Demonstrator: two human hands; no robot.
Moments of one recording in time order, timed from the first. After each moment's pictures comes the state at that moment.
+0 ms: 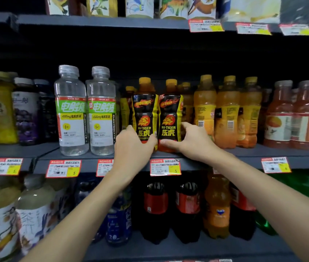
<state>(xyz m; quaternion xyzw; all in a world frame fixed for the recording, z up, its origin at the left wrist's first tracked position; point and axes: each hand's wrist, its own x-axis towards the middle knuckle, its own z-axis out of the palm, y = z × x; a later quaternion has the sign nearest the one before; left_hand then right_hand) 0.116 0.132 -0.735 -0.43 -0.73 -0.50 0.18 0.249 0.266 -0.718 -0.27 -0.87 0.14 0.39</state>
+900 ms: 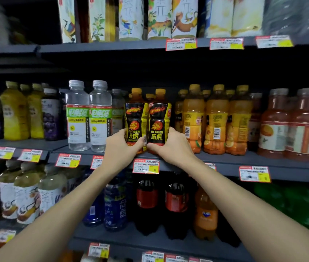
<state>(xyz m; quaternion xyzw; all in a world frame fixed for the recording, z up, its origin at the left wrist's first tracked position) 0.120 0.133 -0.742 -0.43 -0.70 -0.51 0.25 0.253 0.261 -0.721 -0.24 -0.87 0.16 0.39</state>
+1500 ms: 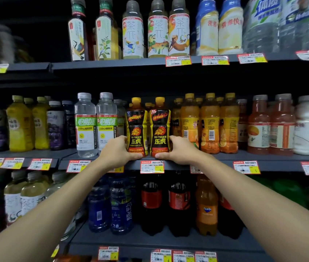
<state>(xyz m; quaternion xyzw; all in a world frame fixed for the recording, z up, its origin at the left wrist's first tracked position) 0.097 0.098 -0.720 -0.47 -0.79 -0.36 0.14 0.276 0.257 -0.709 -0.22 -0.92 0.16 0.27</state>
